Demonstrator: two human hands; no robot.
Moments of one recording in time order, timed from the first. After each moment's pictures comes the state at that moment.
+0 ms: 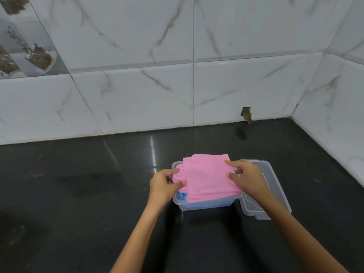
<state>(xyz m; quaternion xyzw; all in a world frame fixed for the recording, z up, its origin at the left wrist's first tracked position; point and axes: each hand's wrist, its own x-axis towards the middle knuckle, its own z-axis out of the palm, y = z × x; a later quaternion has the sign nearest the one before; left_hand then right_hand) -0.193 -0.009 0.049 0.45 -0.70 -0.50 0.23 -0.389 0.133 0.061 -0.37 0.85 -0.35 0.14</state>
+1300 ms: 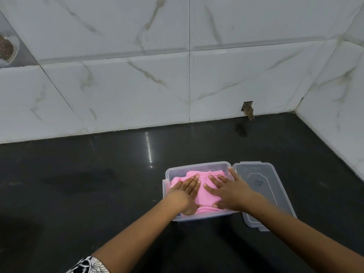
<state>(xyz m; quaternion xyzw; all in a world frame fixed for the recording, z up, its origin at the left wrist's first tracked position) -0.268 -0.023 0.023 0.17 -0.92 -0.05 -0.36 -0.393 0.085 0.036 -0.62 0.72 0.27 0.17</state>
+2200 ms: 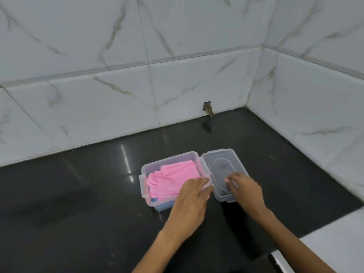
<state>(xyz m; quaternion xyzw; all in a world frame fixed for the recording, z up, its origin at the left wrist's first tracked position) -0.228 0.096 0.050 0.02 -0.96 -0.15 0.22 -0.391 0.225 0.011 -0.31 0.92 -0.22 0.00</state>
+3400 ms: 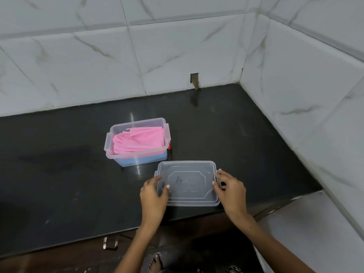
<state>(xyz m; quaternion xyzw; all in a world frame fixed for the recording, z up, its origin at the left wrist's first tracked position) -0.226 0.219 -0.005 0.50 -0.75 -0.39 0.20 -0.393 0.354 -0.038 -0.30 0.87 -0.38 0.08</state>
